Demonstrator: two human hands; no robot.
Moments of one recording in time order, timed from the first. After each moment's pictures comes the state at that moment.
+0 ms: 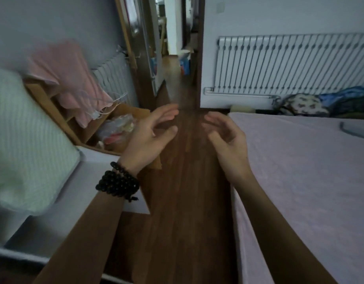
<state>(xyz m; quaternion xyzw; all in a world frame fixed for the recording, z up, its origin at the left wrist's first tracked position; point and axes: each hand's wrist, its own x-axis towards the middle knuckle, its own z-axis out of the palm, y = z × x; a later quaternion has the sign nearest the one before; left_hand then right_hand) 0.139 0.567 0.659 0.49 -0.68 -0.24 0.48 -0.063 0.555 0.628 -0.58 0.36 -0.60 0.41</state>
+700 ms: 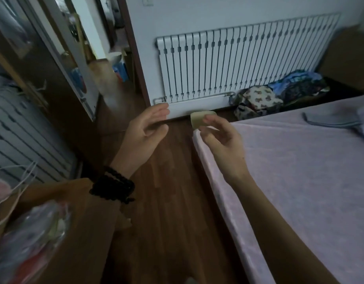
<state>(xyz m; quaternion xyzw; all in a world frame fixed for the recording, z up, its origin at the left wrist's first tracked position) 0.127 0.013 0.645 0.39 -0.74 -0.35 0.42 -0.070 0.076 0.611 -0.46 0.52 -0.65 0.32</state>
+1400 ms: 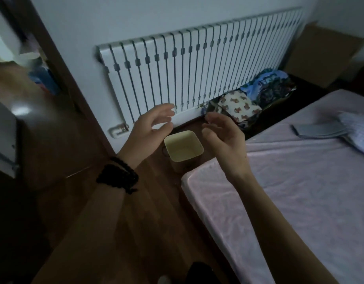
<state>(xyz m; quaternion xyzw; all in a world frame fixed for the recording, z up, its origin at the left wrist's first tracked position) -0.002 -0.619 0.614 0.30 -0.78 -0.45 0.31 -0.159 -0.480 0.603 -0.38 0.62 -0.65 0.22</state>
